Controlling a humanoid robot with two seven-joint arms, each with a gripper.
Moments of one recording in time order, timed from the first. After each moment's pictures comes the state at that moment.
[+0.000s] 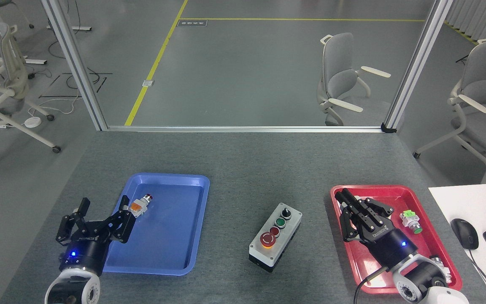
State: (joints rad) left arm -0.10 0.15 0.11 -1.49 -1.27 -0.11 0.08; right arm -0.19 -0.10 -0.20 -1.41 1.37 -0.74 -0.01
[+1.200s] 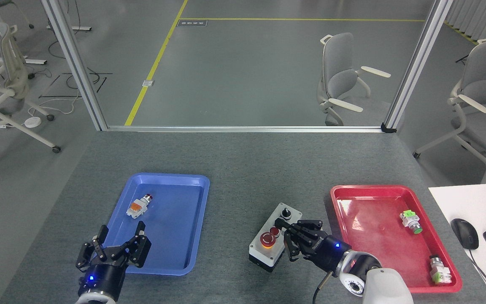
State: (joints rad) left arm -0.02 0.07 0.10 -1.45 -1.27 -0.12 0.08; right arm -0.35 -0.07 0.13 -1.03 1.40 -0.78 0.00
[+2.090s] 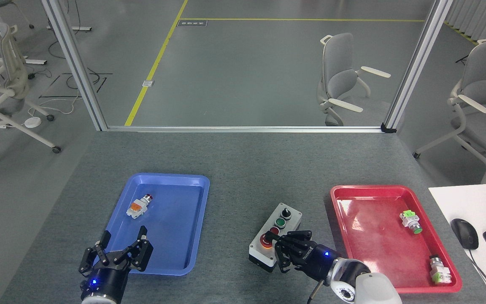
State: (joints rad) left arm -0.02 0.06 0.10 -1.43 -1.27 -0.12 0.08; right arm -0.36 -0.06 0.20 -0.95 1.41 -0.78 -0.02
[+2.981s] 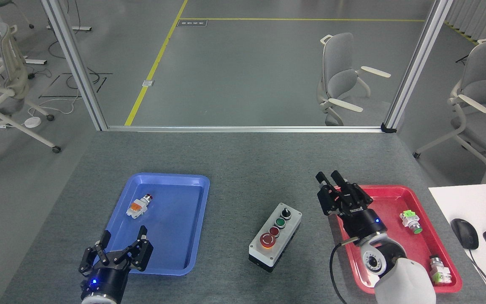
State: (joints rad) left arm -0.02 0.06 0.10 -1.43 -1.27 -0.12 0.08; right arm -0.37 -0.05 -0.10 -1.13 1.13 -0.53 -0.05
